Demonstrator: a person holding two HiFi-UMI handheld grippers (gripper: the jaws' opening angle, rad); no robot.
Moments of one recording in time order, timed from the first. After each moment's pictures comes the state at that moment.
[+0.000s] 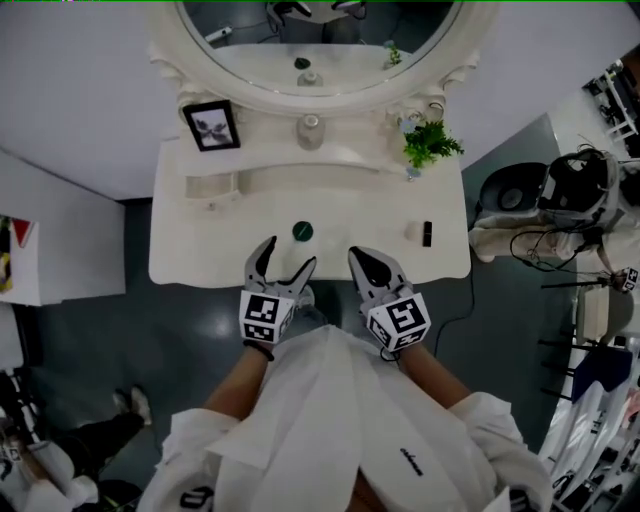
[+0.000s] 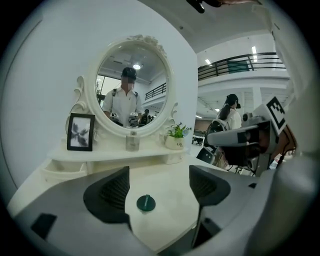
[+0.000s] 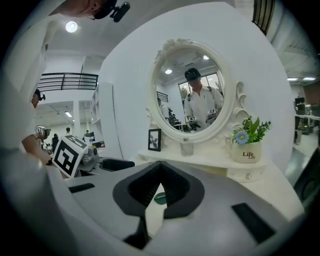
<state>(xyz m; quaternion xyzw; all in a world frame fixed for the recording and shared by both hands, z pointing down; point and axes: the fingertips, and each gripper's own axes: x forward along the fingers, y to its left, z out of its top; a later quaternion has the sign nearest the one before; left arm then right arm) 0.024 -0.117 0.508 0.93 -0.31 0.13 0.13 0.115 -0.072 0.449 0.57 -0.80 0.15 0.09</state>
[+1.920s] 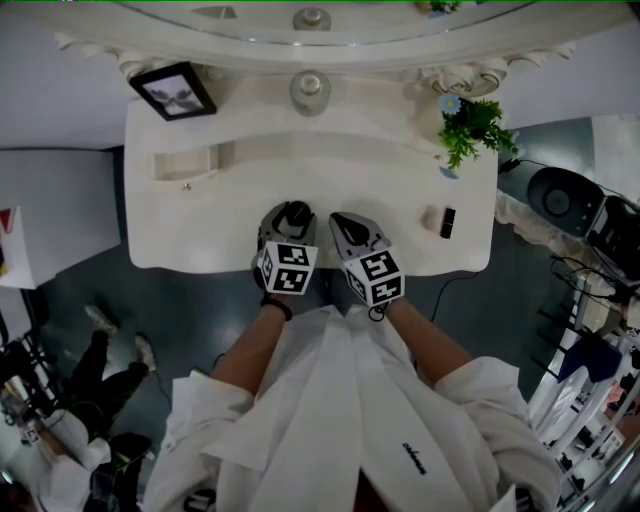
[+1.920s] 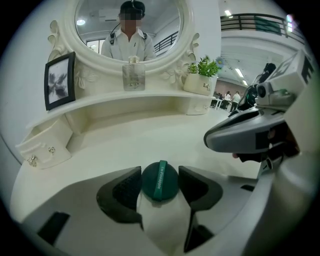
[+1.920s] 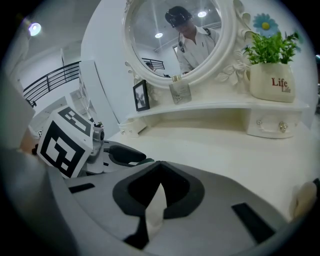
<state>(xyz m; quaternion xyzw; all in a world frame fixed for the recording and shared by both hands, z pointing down) 0.077 -0.182 0.683 0.84 -0.33 0.38 0.20 0.129 -0.159 0.629 0.50 -0.78 0.31 0.19</state>
